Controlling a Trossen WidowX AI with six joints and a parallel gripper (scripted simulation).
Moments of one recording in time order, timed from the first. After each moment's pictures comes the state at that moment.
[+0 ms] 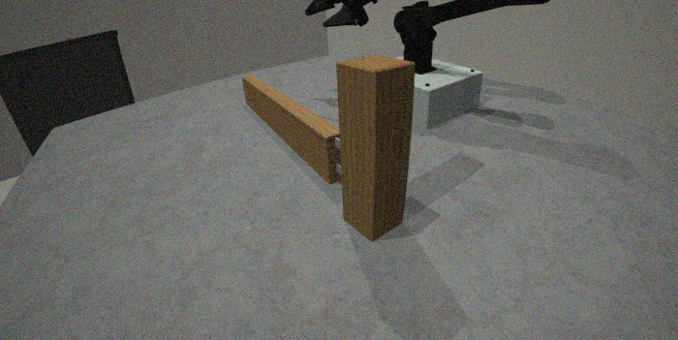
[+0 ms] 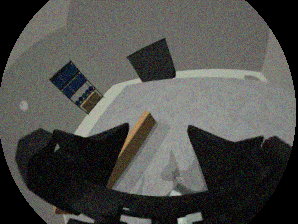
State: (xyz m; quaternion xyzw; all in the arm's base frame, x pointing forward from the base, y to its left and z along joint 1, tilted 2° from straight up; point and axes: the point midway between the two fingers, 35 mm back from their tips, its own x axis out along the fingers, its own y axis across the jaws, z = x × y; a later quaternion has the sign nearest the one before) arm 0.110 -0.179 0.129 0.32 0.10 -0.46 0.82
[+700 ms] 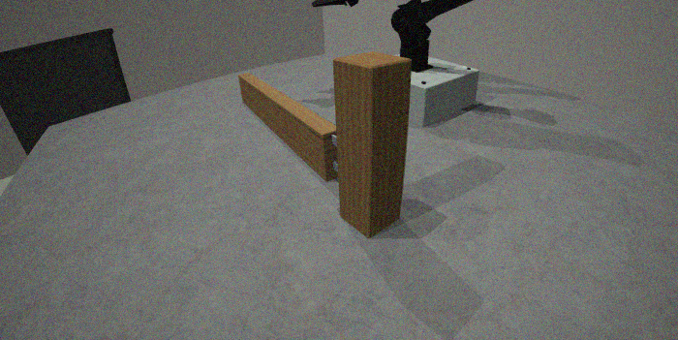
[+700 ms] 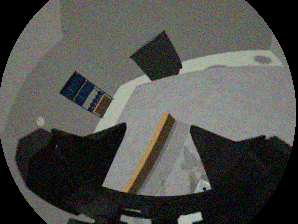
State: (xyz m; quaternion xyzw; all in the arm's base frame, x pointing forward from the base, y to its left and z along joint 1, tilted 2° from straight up) arm 0.135 -0.171 0.185 0.42 0.08 -0.42 0.80
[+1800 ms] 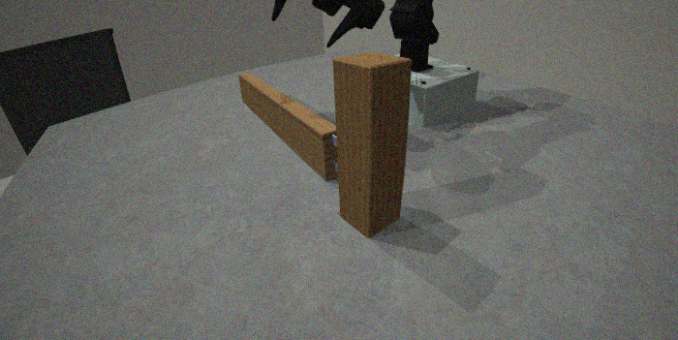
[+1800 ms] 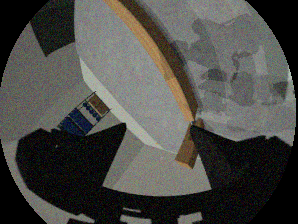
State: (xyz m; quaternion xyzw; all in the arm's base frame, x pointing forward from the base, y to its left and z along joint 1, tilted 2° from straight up) arm 0.273 0.003 0.141 0.85 0.20 -0.32 0.36
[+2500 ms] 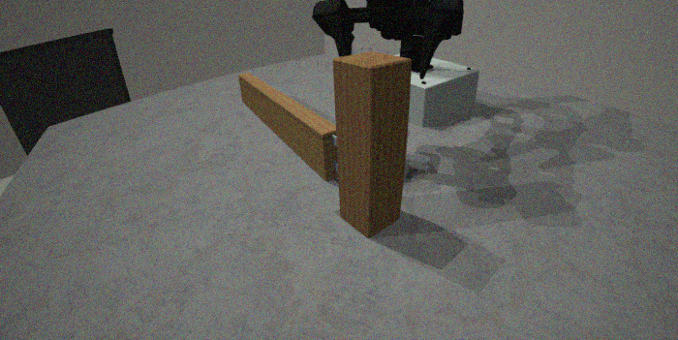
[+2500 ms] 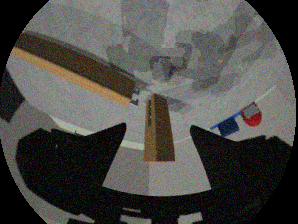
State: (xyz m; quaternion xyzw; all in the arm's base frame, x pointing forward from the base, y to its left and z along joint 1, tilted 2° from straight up) arm 0.263 0.144 0.104 0.86 0.25 -0.43 0.09
